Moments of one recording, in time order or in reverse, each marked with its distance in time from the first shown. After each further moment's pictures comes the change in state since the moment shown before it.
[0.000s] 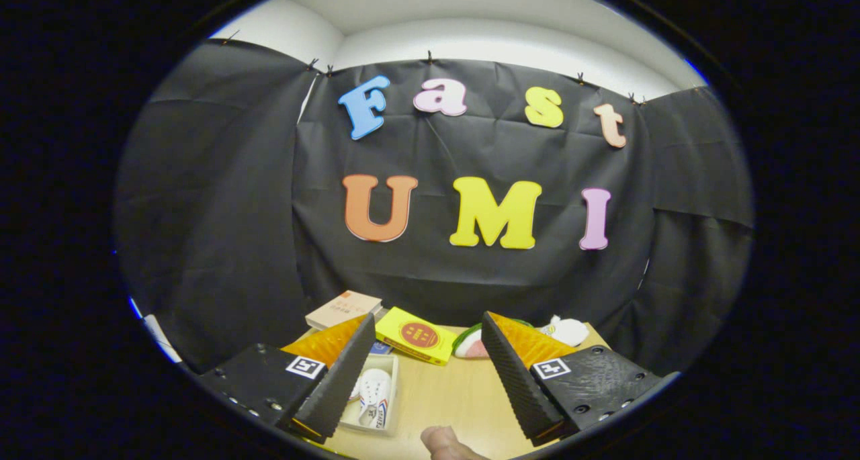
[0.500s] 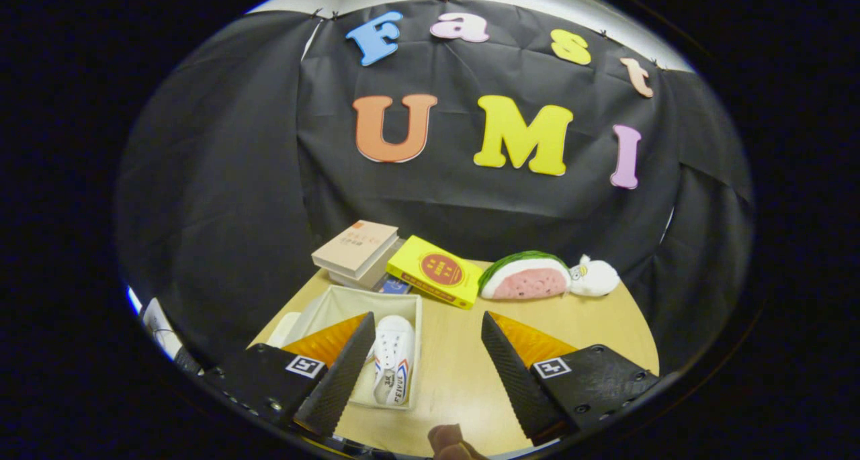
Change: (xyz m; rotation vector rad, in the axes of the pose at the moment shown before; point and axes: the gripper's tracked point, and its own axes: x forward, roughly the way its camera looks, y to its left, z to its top) arm 0.049 0.034 -0.106 -0.033 0.278 0.036
